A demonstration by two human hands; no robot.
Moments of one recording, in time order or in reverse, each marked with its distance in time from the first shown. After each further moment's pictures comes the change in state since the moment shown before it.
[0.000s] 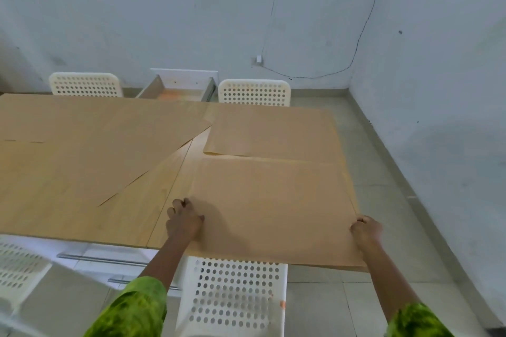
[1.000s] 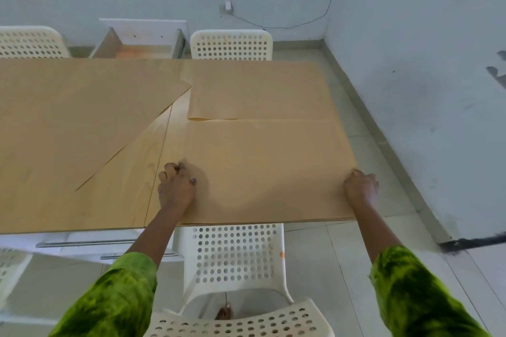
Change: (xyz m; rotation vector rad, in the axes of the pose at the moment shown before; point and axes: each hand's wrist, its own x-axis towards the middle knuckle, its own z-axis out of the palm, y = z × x) left_hand 0.033 -0.019 0.003 0.081 0.078 0.217; right_hand -0.025 -0.004 0.018 -0.405 0.160 -0.042
